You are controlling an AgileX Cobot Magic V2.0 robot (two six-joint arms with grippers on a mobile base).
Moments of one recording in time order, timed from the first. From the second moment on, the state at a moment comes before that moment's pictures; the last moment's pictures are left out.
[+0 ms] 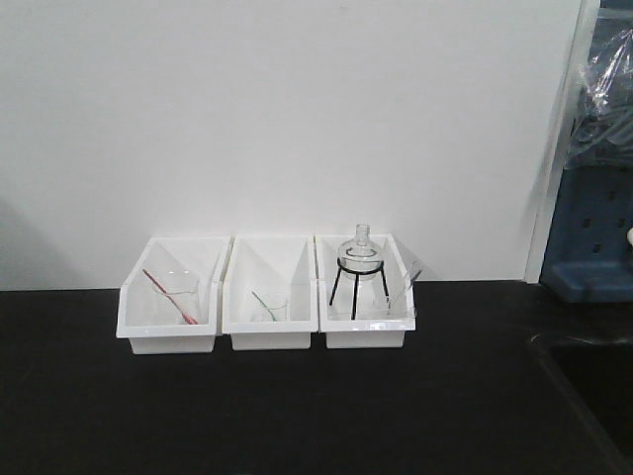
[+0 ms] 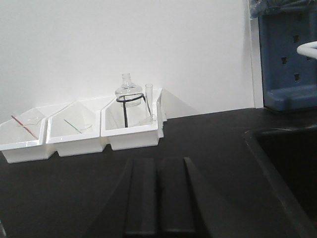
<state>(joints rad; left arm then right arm) -0.05 -0.02 0.03 0.18 0.36 -0.18 0.13 -0.01 0.03 -0.16 0.02 0.35</state>
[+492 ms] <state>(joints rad) -0.05 -0.02 0.03 0.18 0.36 -0.18 0.13 -0.01 0.03 -0.16 -0.02 0.35</state>
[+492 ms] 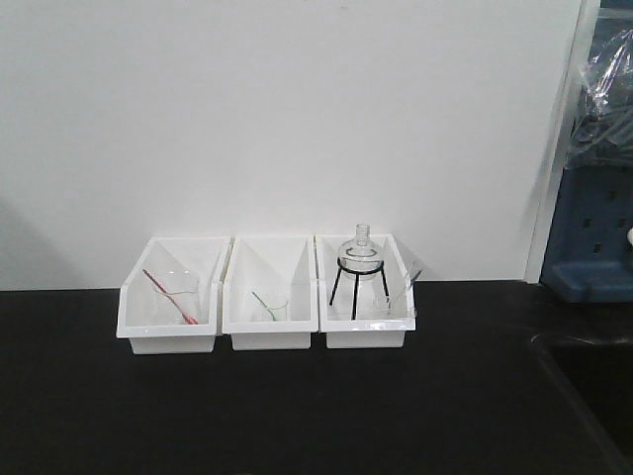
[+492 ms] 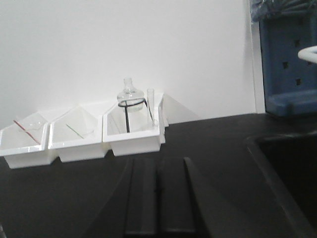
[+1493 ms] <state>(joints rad) -0.05 -0.02 0.03 0.18 0.36 -0.18 0.13 0.87 -0.48 -0.35 -0.26 0.34</state>
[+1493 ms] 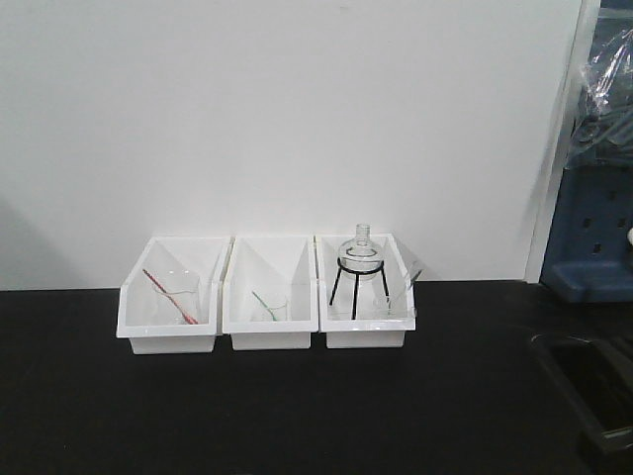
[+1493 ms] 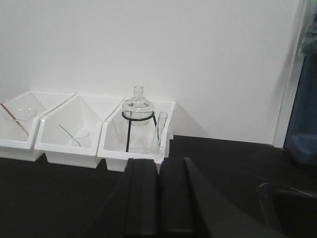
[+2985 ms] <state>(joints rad) -0.05 -0.02 0.03 0.18 0.36 -0.18 0.25 1.90 -0.56 -0.99 -1.13 0.41</state>
